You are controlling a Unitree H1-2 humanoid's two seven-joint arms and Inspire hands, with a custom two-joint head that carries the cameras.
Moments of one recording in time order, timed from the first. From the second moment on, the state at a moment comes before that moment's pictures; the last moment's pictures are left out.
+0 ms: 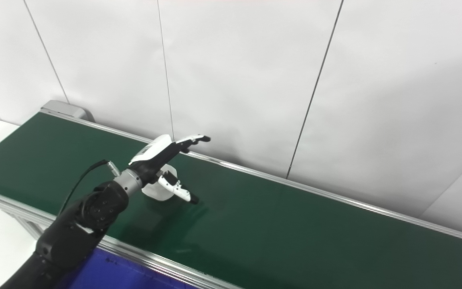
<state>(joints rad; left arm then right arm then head) -0.24 0.41 -0.11 0.04 0.50 0.00 -0.20 0.25 -0.48 0.82 0.16 -0.35 -0.42 -0.86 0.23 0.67</state>
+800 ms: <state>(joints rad) -0.29 0.46 -0.25 0.24 0.66 -0.02 -0.16 0.26 -0.48 0.82 0.16 -0.35 -0.42 -0.86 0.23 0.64</state>
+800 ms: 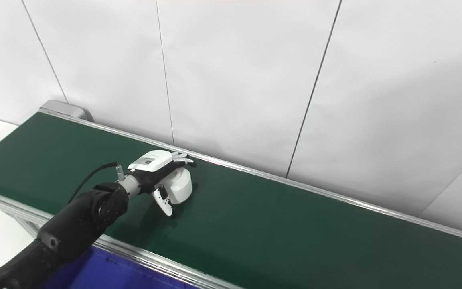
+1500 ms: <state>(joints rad) -0.28 0.32 -0.21 0.29 0.51 -0.19 -0.02 0.27 -0.48 0.82 0.16 -0.37 -0.42 -0.88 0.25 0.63</state>
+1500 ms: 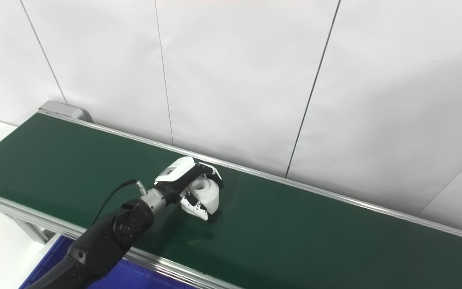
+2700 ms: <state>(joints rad) 0.13 0.31 -0.10 -0.21 0.13 -0.33 -0.15 0.44 -0.37 0.61 -0.03 -0.45 -0.42 -0.66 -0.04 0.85</state>
